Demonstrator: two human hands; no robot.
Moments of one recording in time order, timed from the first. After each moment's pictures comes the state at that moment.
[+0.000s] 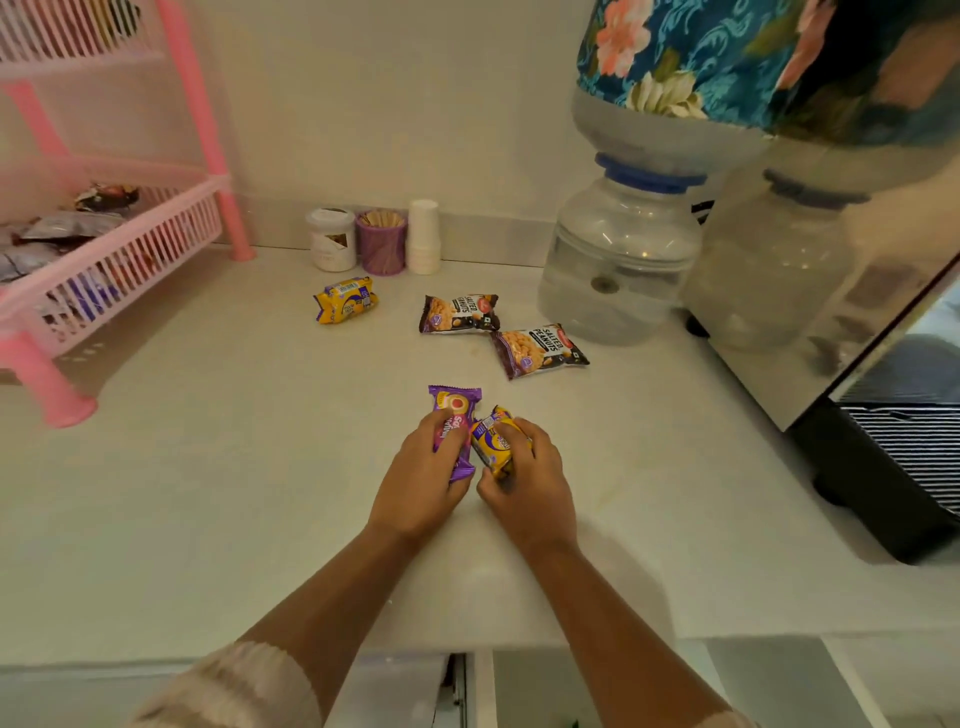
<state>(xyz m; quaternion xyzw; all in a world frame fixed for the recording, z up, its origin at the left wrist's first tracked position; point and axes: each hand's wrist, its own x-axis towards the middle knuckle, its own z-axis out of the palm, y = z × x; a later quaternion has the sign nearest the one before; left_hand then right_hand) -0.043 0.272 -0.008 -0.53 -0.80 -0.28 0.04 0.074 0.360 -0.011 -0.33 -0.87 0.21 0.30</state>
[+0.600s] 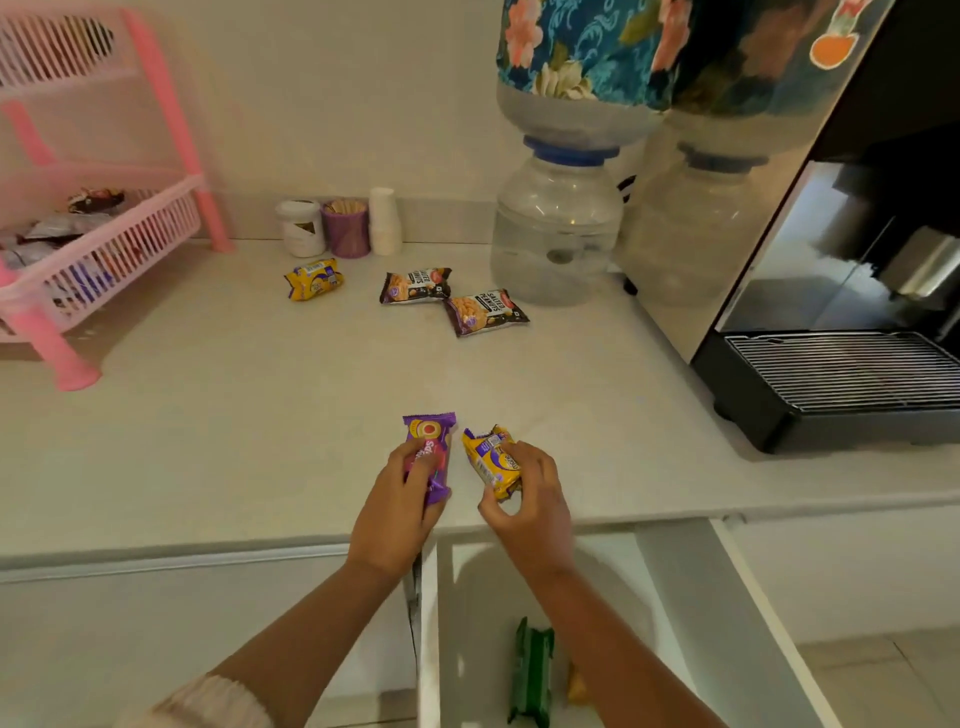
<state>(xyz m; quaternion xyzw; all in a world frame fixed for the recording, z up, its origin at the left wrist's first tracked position) 0.072 0.208 -0.022 -0.48 -0.81 -0.32 0.04 0.204 0.309 -0.015 -0.33 -0.81 0.32 0.37</state>
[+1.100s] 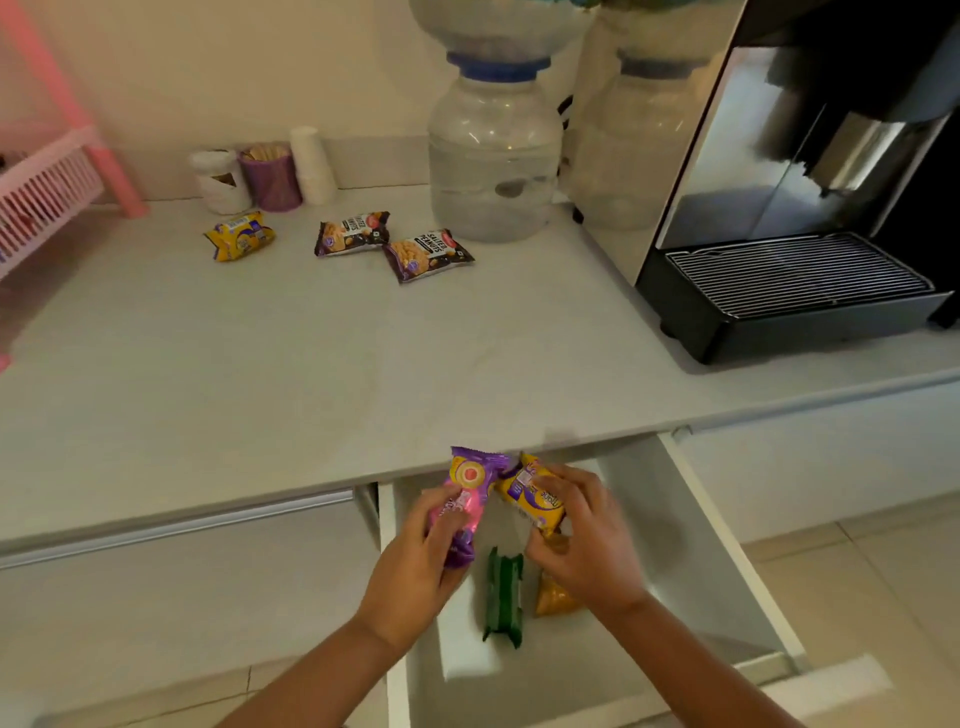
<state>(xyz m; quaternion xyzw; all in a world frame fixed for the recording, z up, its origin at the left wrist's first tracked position) 0.174 0.169 -0.038 -0.62 -0.71 -0.33 -0.05 0.337 0.302 -0.047 -0.33 -0.87 0.18 0.32</state>
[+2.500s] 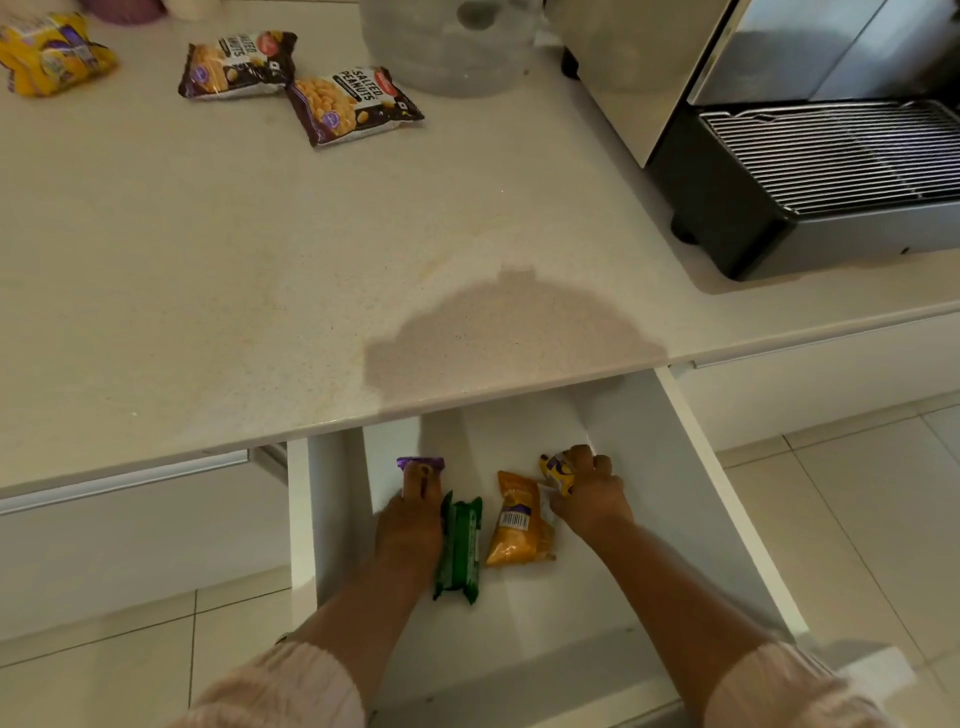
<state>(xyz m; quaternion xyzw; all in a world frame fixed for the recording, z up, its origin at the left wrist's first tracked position) 0.194 0.246 -0.184 -0.46 -0.84 -0.02 -0.30 0.368 0.383 -0.178 -0.60 -0.76 0.24 -0.12</state>
